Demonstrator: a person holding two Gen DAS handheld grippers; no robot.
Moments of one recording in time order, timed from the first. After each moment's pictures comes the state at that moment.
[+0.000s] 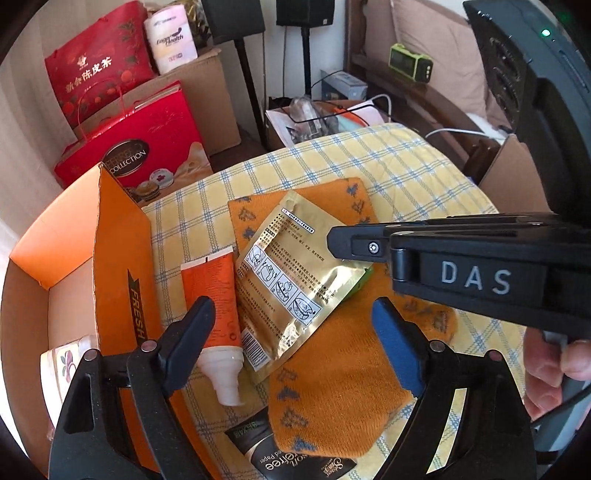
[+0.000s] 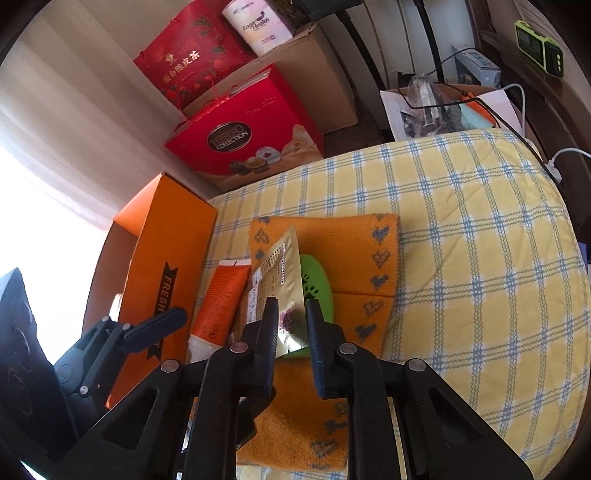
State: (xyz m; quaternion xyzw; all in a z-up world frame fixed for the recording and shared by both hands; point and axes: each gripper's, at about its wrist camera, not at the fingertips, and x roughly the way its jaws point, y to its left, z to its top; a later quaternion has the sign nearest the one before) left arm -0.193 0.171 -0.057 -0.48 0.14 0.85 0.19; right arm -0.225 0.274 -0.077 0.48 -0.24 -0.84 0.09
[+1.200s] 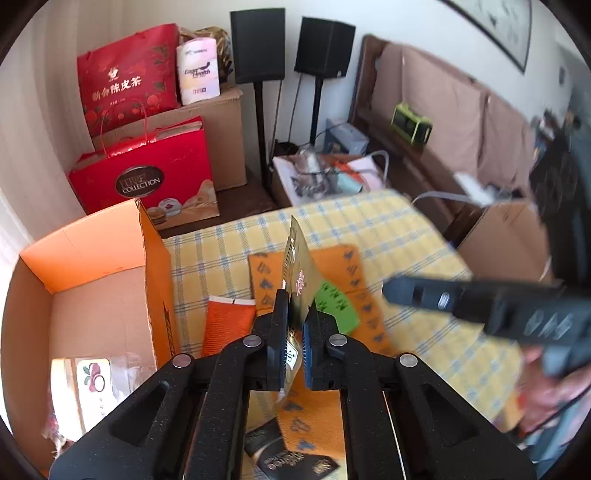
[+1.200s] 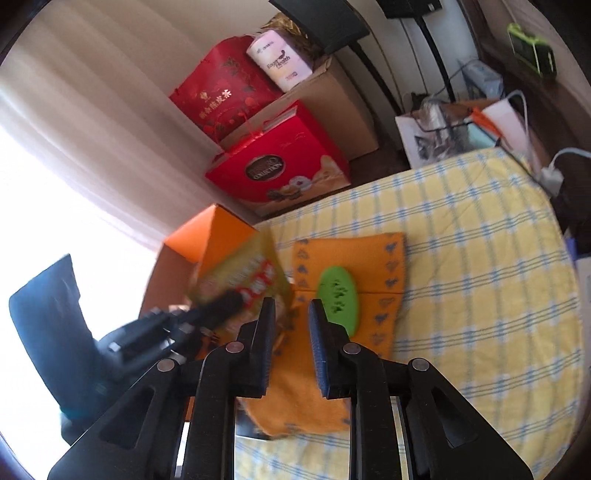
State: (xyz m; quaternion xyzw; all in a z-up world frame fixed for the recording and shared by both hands) left arm -0.196 0.138 -0.001 -0.43 0.04 0.88 0.21; right arm -0.190 0.285 -0.032 0.42 -0.28 -0.85 0.12
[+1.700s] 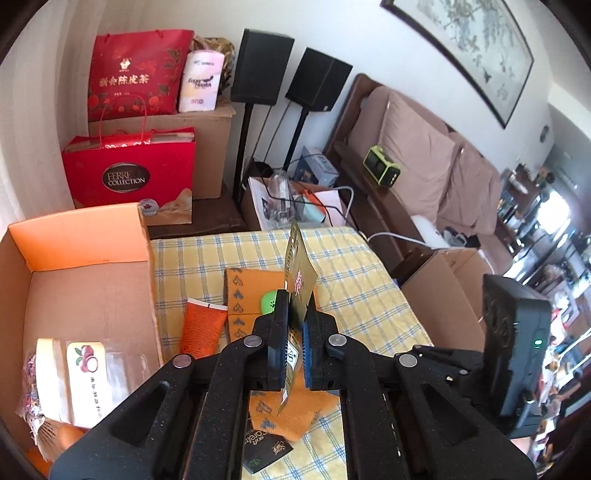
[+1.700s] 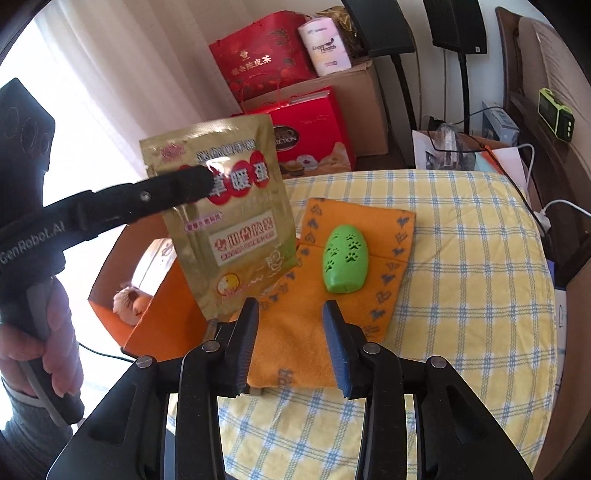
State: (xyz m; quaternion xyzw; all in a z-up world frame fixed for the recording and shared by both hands) left arm -0.185 0.097 0.040 -0.41 -0.06 0.87 0.26; right arm -0.153 0.240 -0.036 0.44 -0.15 -0.88 0.13
